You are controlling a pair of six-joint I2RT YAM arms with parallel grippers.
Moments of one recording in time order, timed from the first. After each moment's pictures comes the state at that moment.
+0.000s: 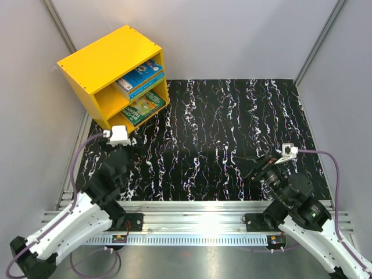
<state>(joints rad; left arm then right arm) -0.70 0.63 0.62 -0.27 -0.78 -0.20 0.74 0.16 0.51 -0.37 0.20 0.77</state>
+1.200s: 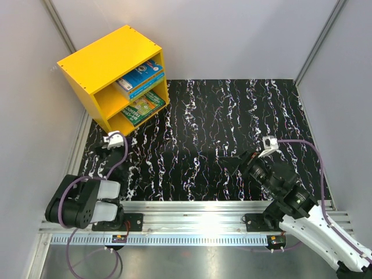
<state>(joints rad) -0.23 1.32 0.08 1.21 -0.64 0.17 0.74 0.36 0.46 -0.21 0.09 0.75</state>
